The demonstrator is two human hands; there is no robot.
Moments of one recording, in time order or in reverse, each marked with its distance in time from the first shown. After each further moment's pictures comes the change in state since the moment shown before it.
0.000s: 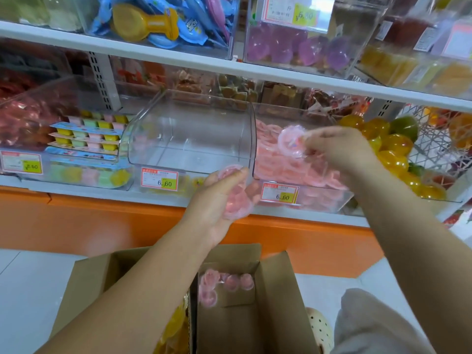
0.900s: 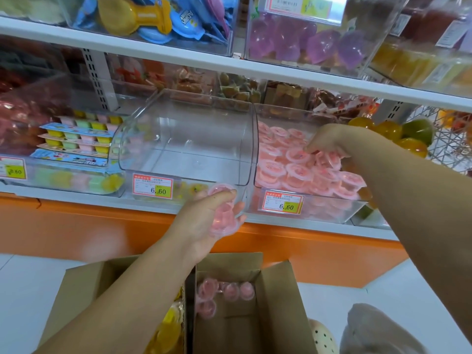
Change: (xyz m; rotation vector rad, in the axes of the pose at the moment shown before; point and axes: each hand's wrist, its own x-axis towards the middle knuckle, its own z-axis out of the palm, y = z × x) left_hand 0.021 -0.001 -0.030 0.091 0.064 -0.114; right_hand 0.133 0.009 0.007 -0.938 -0.343 0.116
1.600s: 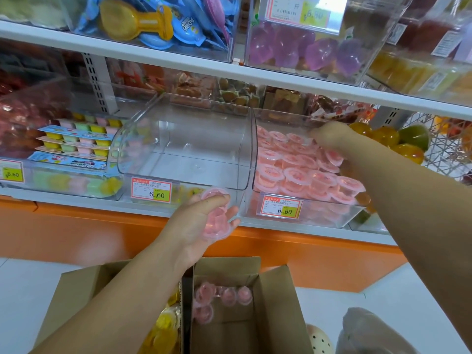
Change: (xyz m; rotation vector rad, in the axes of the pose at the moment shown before) left_hand -0.002 0.004 -0.007 0.006 0.032 0.008; right_hand -0.003 -0.002 -0.002 -0.189 0.199 -0.097
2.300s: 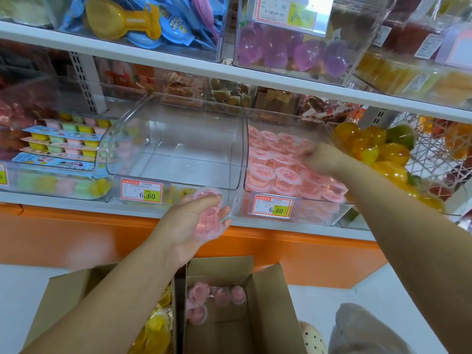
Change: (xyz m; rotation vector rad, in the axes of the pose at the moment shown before) left_hand 0.002 -0.001 0.001 -0.014 0.022 -0.028; right_hand -0.027 0.015 0.031 0.090 0.035 -0.076
